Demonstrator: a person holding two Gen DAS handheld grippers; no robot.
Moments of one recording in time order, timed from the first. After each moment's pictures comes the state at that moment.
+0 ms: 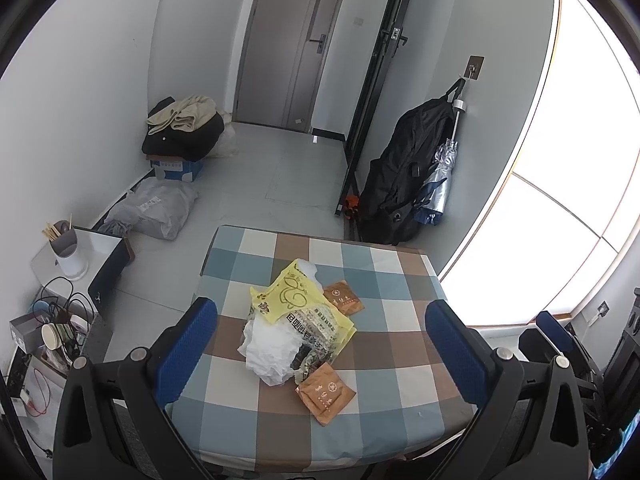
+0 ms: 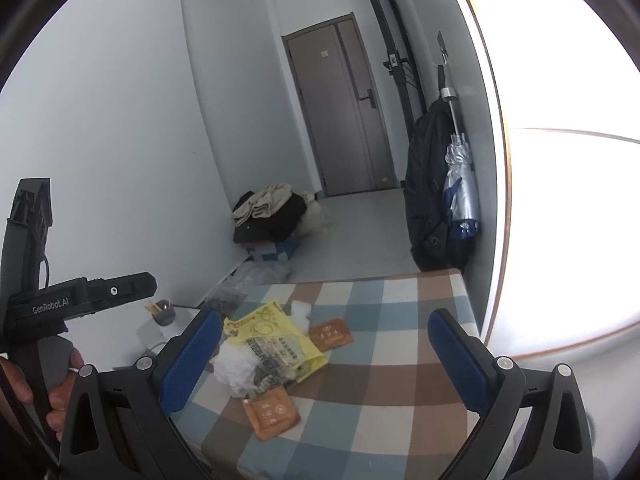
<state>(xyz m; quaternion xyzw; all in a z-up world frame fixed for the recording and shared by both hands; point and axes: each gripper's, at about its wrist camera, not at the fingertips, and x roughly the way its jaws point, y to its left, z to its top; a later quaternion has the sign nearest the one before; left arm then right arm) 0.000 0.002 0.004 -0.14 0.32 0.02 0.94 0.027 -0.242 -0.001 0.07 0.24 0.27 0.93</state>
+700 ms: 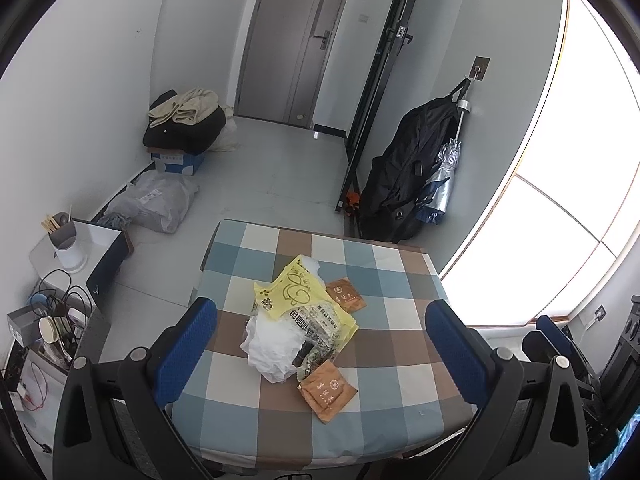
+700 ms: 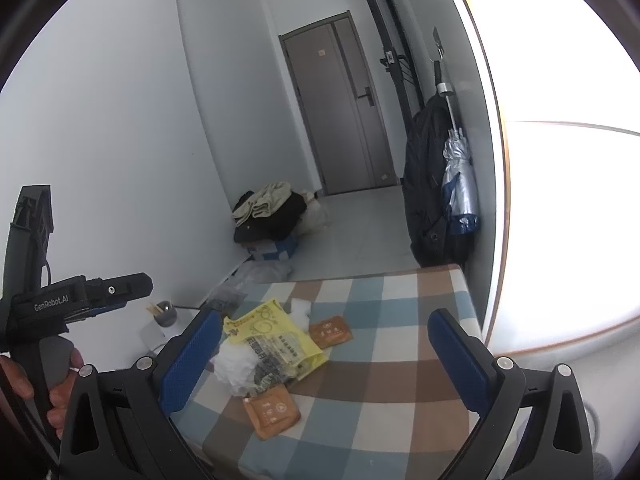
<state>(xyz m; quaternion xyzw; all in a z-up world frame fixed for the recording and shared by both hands) 0.001 0.010 0.000 -0.15 0.33 0.02 0.93 0.026 -0.241 -0.005 0.08 0.24 0.27 0.93</state>
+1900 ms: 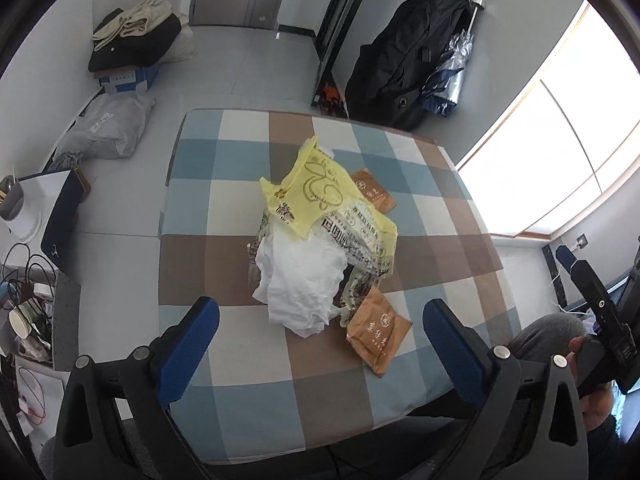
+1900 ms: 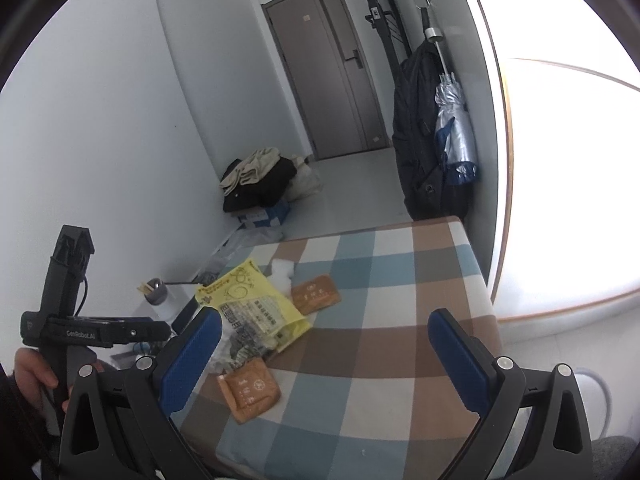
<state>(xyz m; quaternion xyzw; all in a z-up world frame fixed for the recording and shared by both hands) 0.056 0.046 -0.097 -0.14 0.50 -0.08 0.85 0.059 -0.237 -0.055 0.09 0.31 0.26 0.91</state>
